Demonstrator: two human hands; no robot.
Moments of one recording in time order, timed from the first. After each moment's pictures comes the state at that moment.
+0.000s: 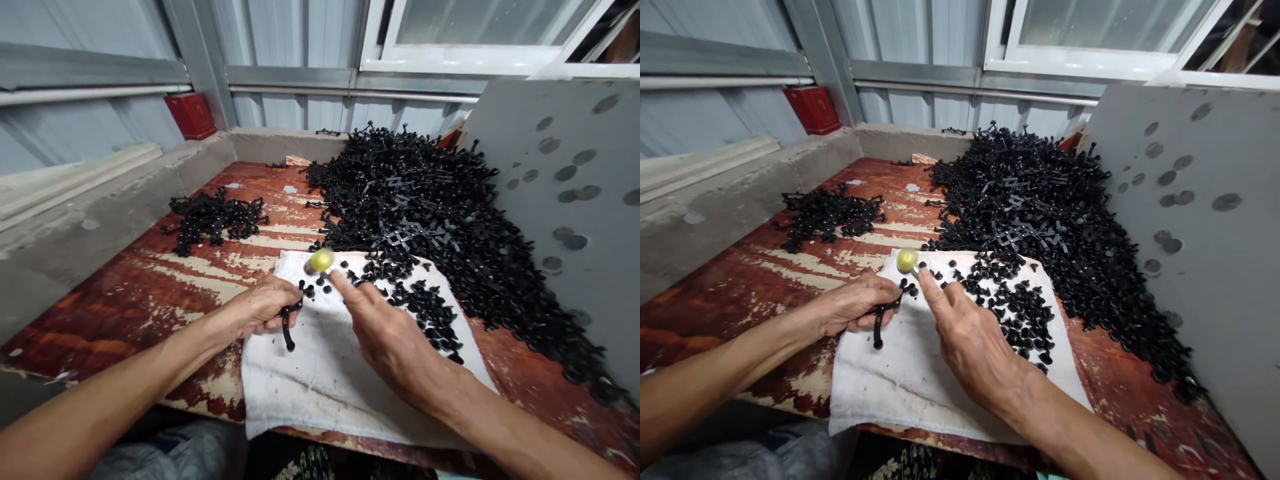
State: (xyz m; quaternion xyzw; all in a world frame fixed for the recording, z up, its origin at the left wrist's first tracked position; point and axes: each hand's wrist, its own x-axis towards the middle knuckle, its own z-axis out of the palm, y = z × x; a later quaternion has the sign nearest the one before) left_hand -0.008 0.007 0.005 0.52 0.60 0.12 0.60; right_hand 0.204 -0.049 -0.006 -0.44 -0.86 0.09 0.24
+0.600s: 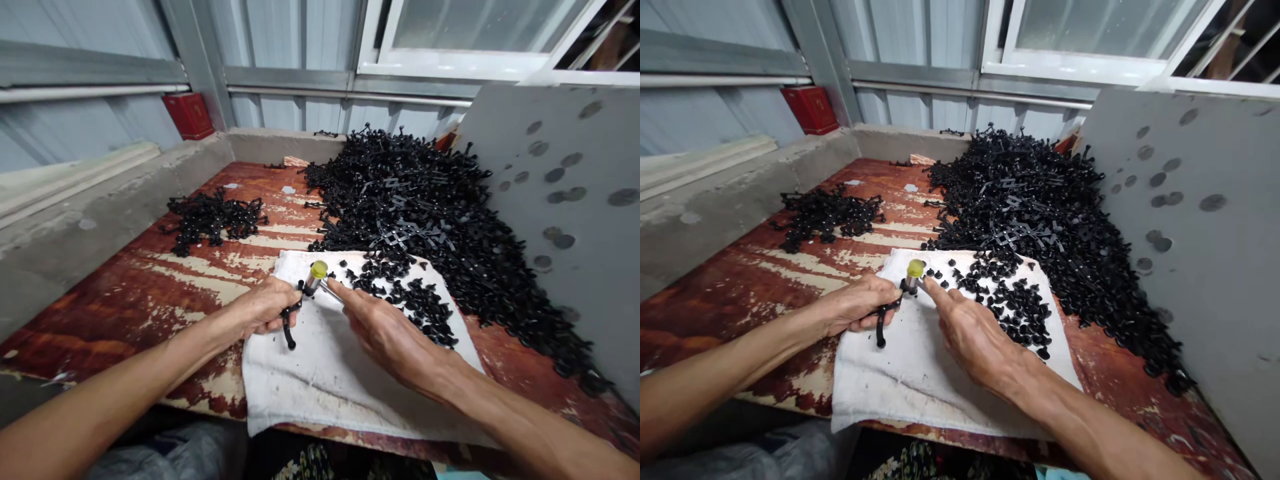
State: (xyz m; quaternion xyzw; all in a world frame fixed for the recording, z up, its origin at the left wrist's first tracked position) left_hand -0.006 0.003 0.009 0.53 0.61 0.11 0.58; right_hand 0.199 -0.047 -0.003 -0.46 -0.80 0.23 0.31
